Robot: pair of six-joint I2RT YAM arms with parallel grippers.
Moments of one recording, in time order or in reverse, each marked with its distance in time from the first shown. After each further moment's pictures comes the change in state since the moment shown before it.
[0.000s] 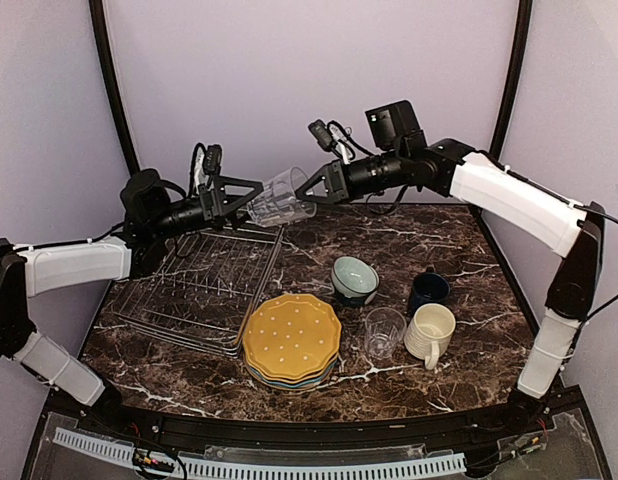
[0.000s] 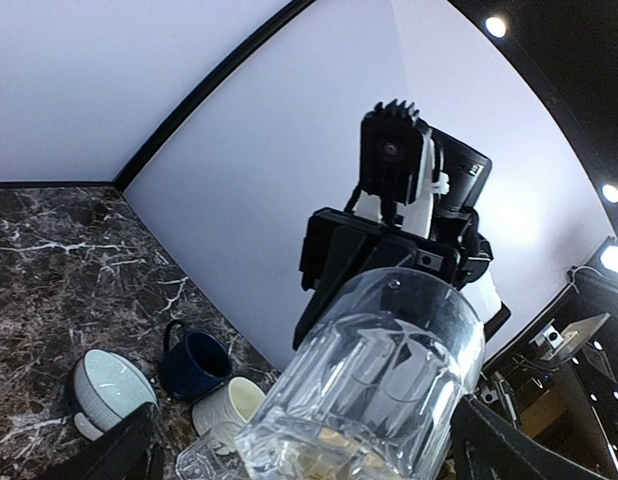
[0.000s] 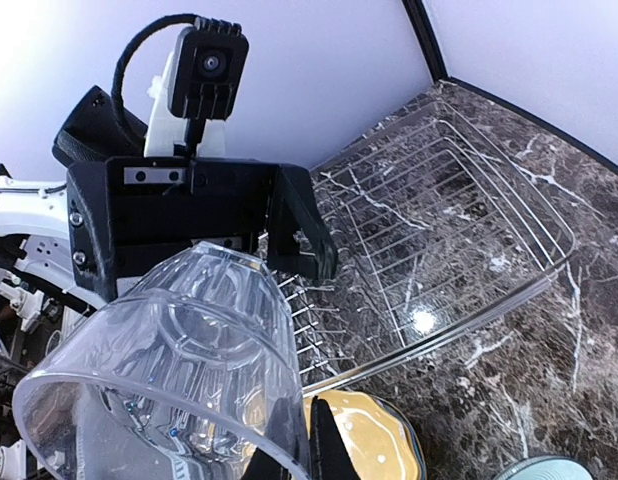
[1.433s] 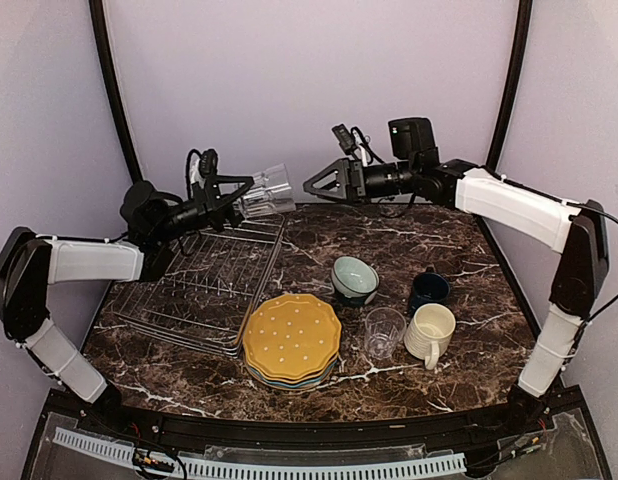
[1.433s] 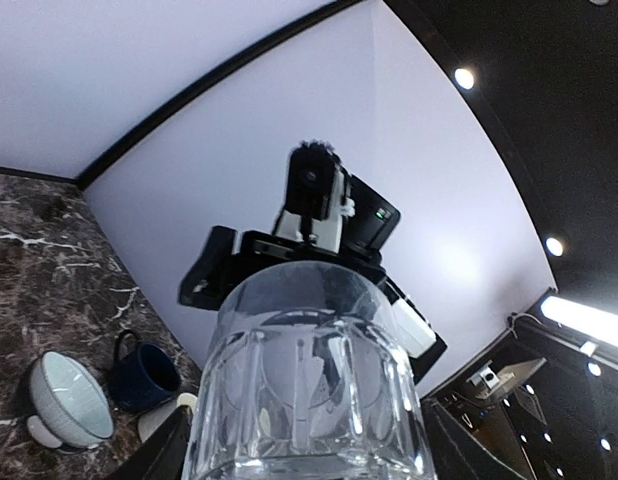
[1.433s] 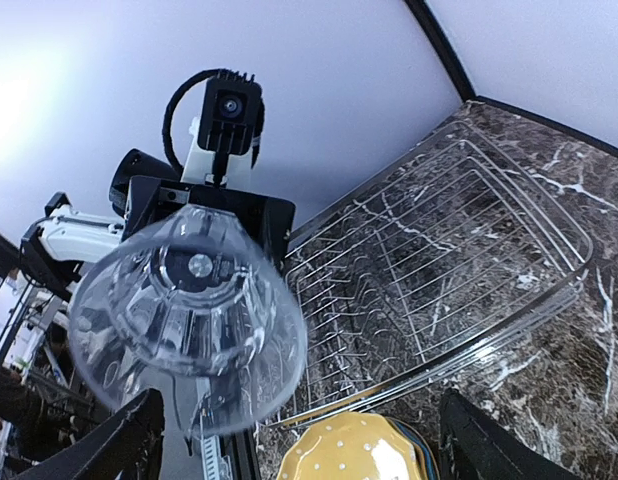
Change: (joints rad) left arm 0.013 0.137 -0.031 0.420 0.034 -0.353; right arm -0.119 -0.016 -0.222 0.371 -0.229 0.190
